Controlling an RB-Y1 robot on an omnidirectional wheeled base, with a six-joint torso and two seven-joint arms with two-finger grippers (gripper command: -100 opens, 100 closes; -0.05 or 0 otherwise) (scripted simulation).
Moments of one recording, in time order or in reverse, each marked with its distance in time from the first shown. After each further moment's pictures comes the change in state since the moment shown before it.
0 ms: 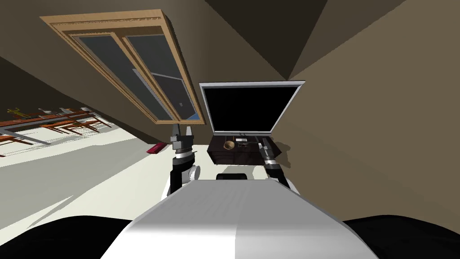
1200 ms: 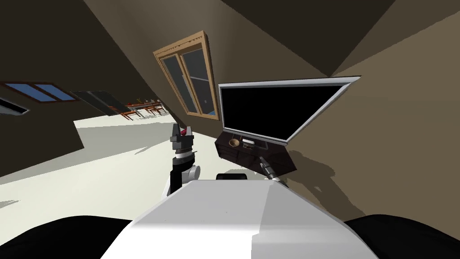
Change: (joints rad) left arm 0.000 0.000 0.000 0.000 0.000 0.000 0.000; right arm 0.165 -0.289 0.092 0.202 -0.028 0.083 0.009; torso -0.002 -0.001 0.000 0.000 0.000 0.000
